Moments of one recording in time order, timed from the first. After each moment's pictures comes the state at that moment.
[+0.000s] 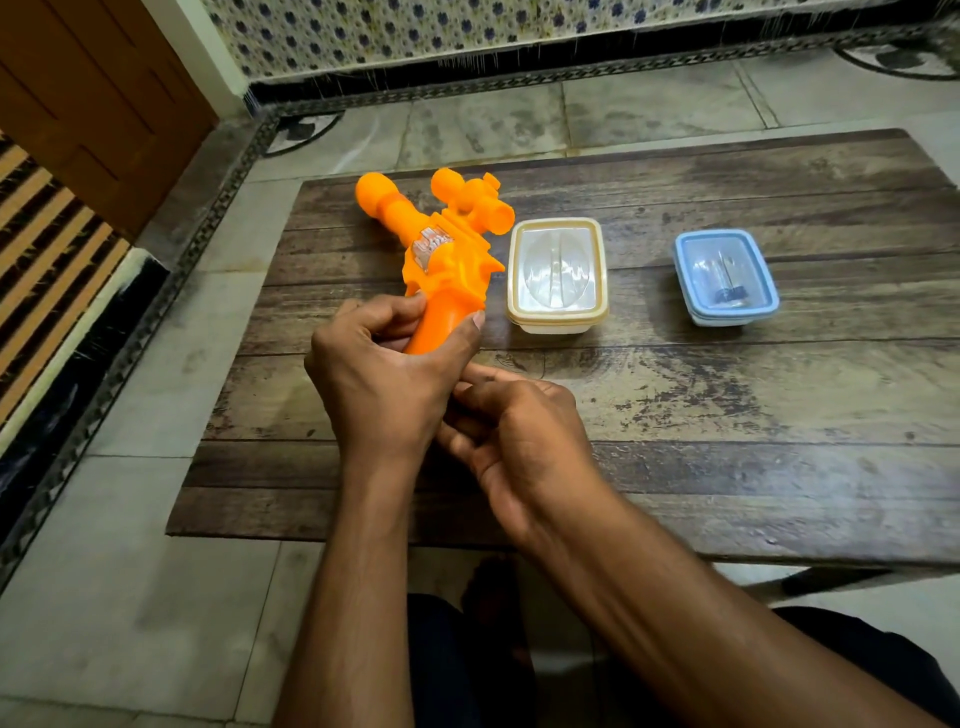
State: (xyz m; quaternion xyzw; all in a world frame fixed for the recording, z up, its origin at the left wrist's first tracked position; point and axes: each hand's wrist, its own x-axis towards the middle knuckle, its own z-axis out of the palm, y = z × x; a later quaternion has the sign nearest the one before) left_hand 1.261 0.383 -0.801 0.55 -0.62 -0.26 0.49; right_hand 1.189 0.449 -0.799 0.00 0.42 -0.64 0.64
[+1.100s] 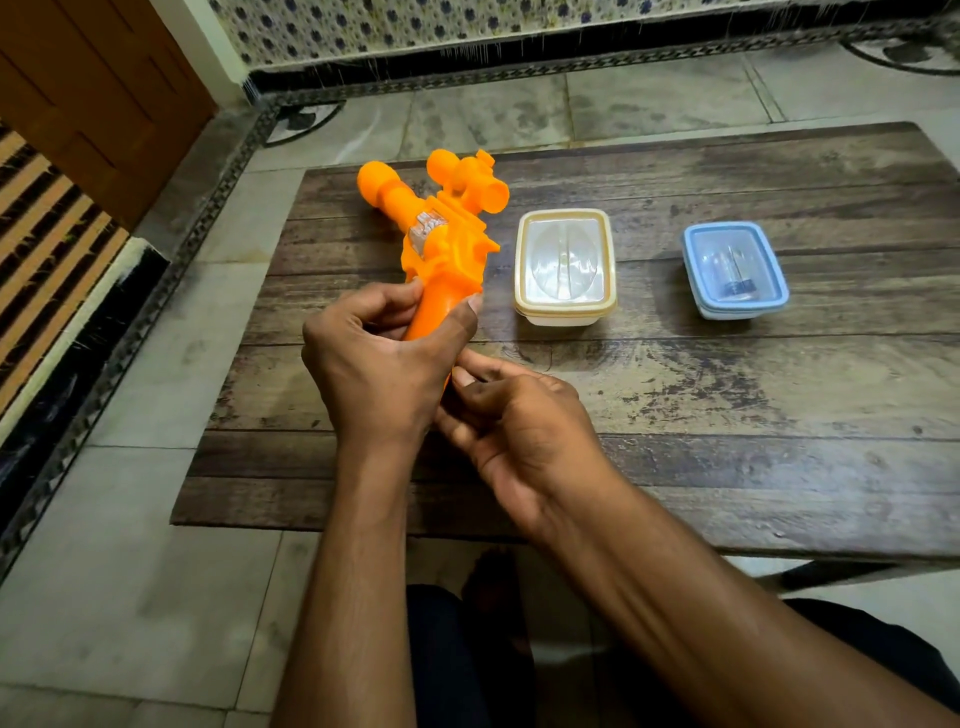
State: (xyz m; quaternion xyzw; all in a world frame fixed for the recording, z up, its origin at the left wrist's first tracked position) left_hand 1.265 0.378 -0.802 0.54 -0.59 -0.30 0.52; right_hand 1.191 0.446 -0.799 0.04 0.38 -0.65 0.66
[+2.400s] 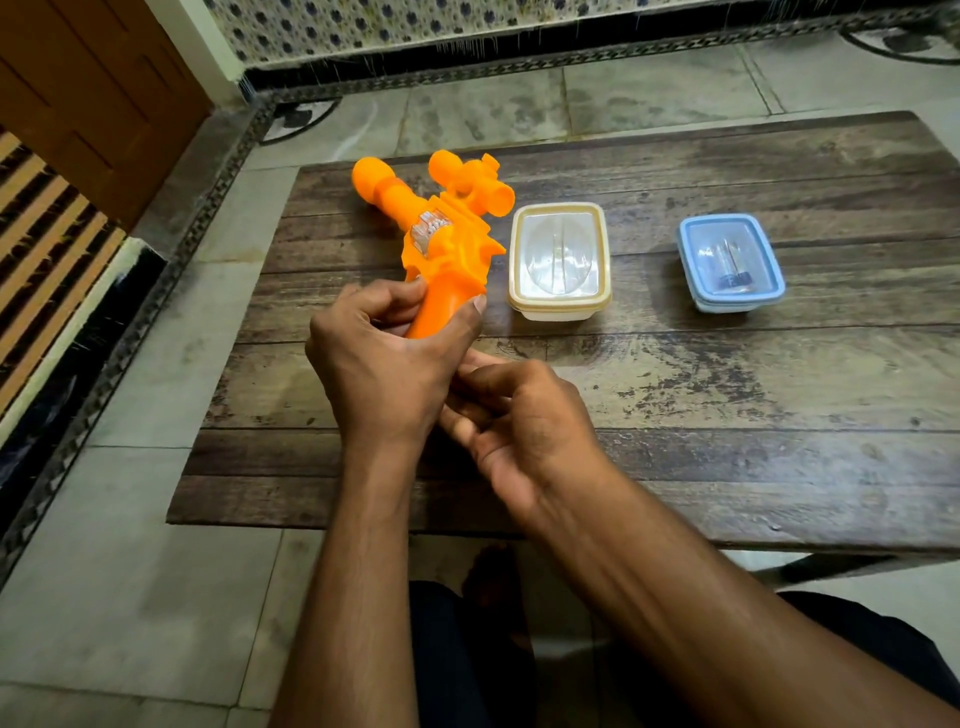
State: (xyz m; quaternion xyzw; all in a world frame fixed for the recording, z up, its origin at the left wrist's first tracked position) left_hand 1.261 0.378 -0.806 0.55 -0.62 -0.26 0.50; right_hand 1.186 0.450 -0.791 0.08 0.38 -0.65 0.65
